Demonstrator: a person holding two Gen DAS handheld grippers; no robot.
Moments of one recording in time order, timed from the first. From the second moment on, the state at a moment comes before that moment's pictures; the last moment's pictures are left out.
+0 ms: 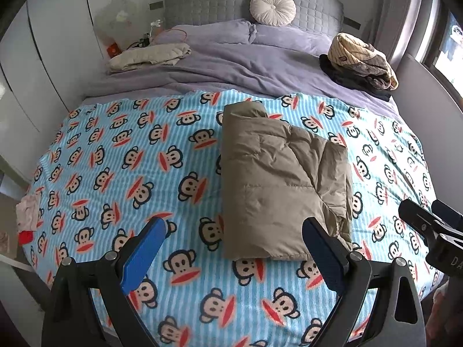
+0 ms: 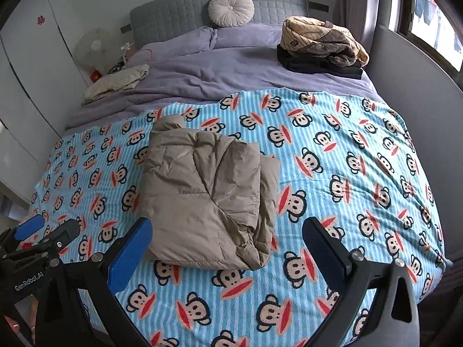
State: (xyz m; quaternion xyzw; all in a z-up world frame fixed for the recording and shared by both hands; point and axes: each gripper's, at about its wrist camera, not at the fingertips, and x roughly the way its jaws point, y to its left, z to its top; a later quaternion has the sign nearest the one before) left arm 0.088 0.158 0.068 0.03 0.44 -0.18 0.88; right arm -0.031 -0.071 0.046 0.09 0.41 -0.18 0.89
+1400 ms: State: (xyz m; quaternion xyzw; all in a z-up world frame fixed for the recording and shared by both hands) left arm 0.090 0.160 0.063 0.03 0.44 -0.18 0.88; right arm -0.028 -0.070 0.044 0.09 0.42 -0.17 0.89
